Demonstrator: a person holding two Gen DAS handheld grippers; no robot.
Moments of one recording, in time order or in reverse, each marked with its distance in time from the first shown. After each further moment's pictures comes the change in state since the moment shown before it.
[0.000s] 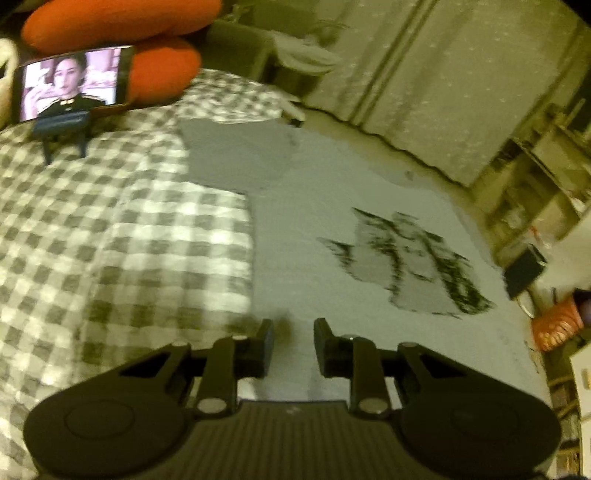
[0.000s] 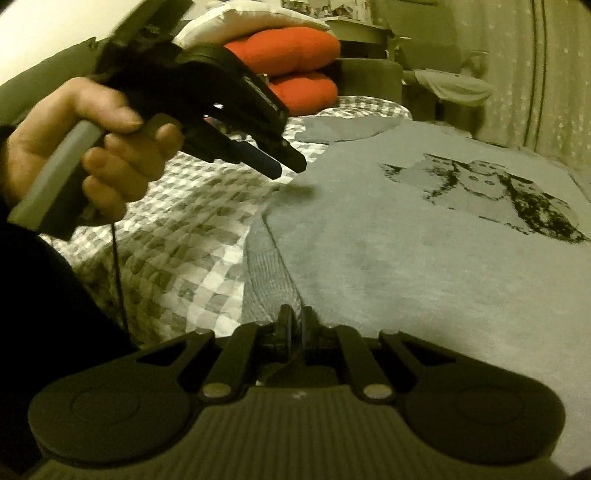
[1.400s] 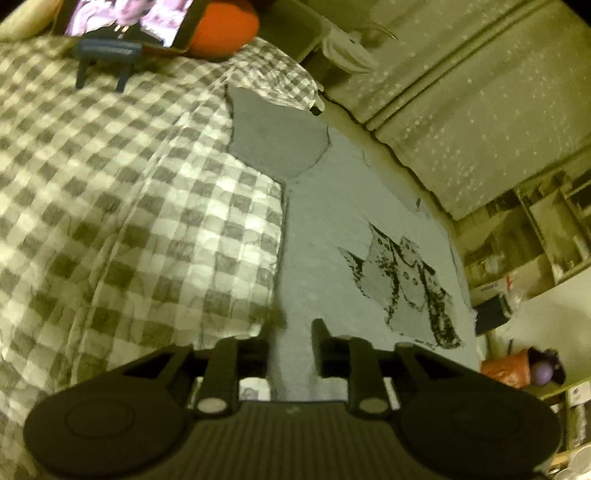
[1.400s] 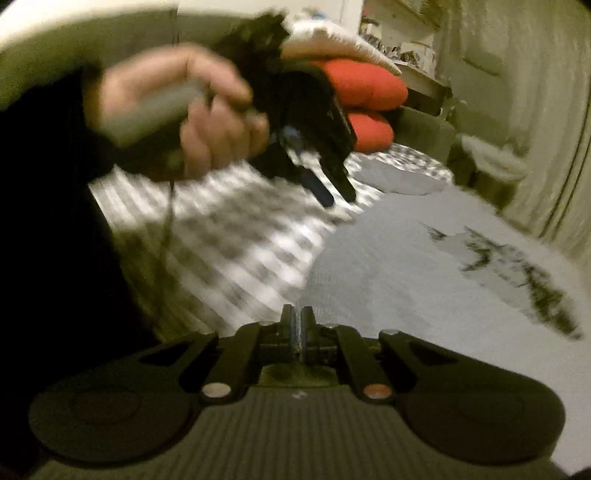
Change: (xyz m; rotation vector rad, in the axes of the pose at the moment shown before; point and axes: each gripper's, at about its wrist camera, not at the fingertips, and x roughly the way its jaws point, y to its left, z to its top) left arm -0.004 0.053 0.011 -0.295 0.059 -0.106; right arm -0.013 0.053 0.002 -0.249 -0.085 0.053
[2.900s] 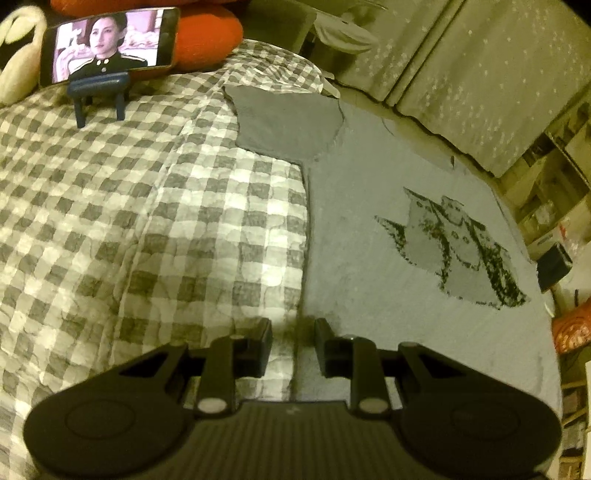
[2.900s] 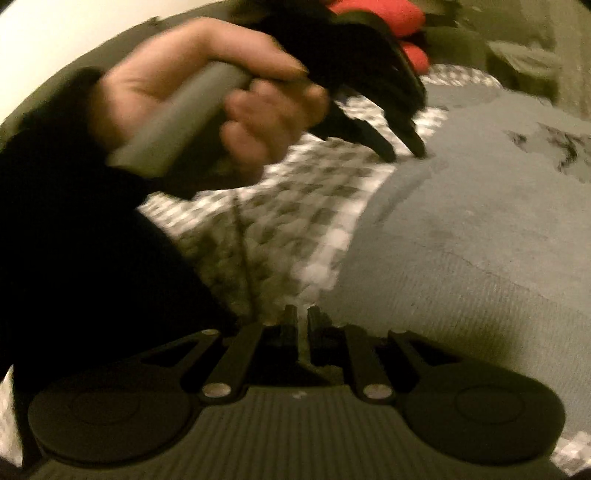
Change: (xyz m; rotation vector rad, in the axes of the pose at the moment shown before) left arm 0.017 -0.018 -0.016 0.224 -0.004 0.222; right arm 0.022 0.019 -0.004 0.232 0.123 0.244
